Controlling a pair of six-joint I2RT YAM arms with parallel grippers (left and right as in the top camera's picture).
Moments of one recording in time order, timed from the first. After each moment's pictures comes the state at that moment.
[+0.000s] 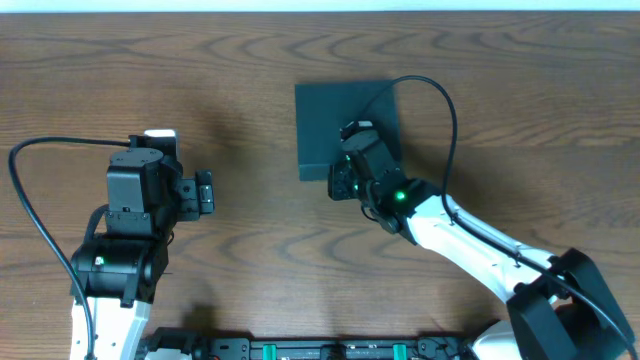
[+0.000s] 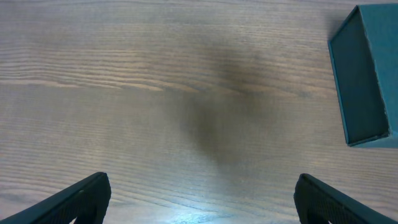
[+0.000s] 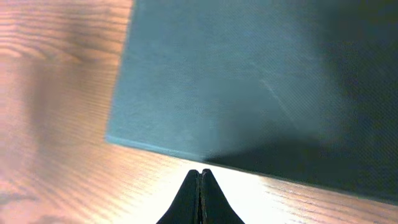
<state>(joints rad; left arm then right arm) -0.09 0.92 0.91 -0.79 -0.14 -0.06 0.63 1.58 0.91 -0.15 -0.02 0.55</state>
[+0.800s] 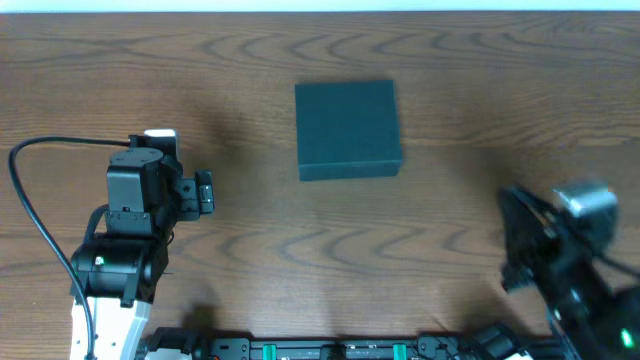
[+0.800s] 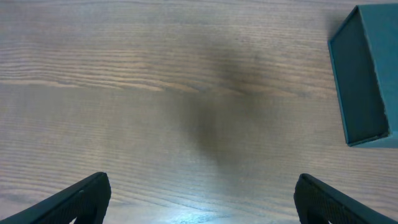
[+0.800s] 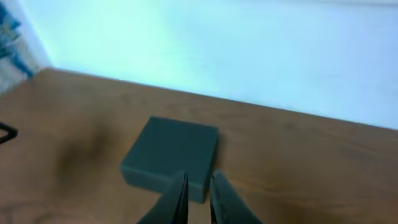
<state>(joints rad) -0.09 0.92 0.91 -0.79 -0.14 -0.06 0.47 0.54 1.19 -0.90 0.17 0.10</state>
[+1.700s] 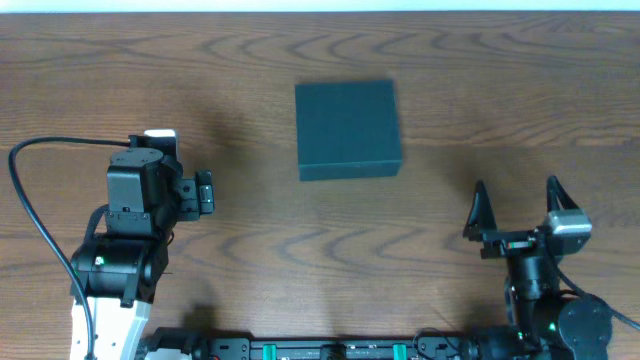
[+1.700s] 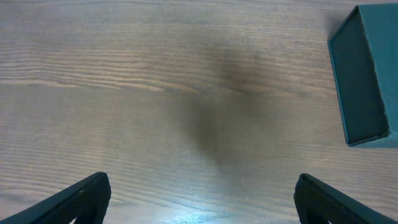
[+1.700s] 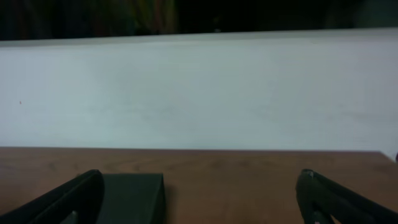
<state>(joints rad) -0.09 0.92 0.91 -0.79 -0.14 -0.06 0.08 0.14 0.41 -0.15 0.01 0.05</state>
